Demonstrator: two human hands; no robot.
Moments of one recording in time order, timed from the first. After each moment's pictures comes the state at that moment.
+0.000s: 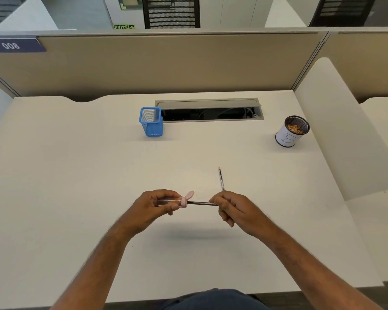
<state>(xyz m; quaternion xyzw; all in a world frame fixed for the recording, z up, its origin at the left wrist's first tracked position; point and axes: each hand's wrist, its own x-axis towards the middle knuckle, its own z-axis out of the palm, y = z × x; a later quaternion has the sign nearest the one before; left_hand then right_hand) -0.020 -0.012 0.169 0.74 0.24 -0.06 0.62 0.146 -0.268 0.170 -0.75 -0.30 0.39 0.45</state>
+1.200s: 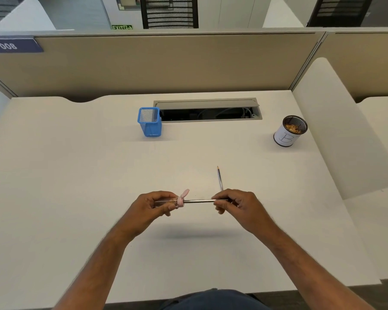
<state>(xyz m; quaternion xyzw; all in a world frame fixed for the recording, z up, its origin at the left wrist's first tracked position) -0.025 -0.018 0.167 0.71 0.26 -0.04 0.65 0.147 -0.270 0.171 -0.76 -0.28 0.31 0.50</state>
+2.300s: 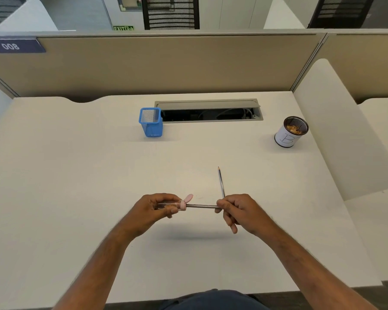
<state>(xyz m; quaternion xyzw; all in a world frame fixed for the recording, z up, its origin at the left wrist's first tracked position) -0.024 -0.015 0.162 0.73 0.24 -0.06 0.63 0.149 -0.270 0.162 -0.75 -0.23 0.41 0.47</state>
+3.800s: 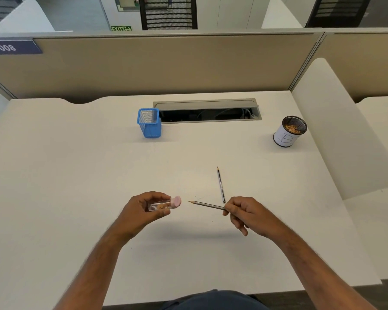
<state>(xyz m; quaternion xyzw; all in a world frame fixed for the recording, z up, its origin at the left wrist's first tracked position) -0.037 -0.007 0.160 0.71 0.28 0.00 0.65 0.162 -0.293 0.163 -0.76 -0.26 0.44 0.41</state>
